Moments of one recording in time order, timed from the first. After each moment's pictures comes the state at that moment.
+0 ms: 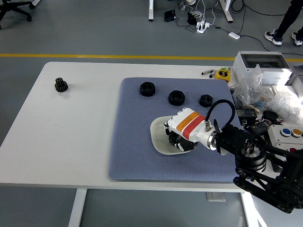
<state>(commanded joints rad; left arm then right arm) -0.09 0.11 -0.33 -0.22 0.68 0.20 0.18 0.77 -0.32 0.43 1.36 -2.21 0.02 -0.16</state>
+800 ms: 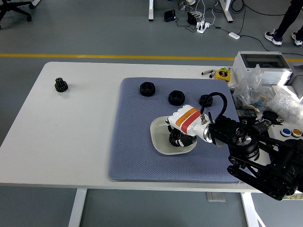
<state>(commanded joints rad) -0.10 0.11 -0.32 -0.22 0.66 0.21 0.18 0.85 -0.27 0.39 1.24 -2.17 0.08 -0.16</state>
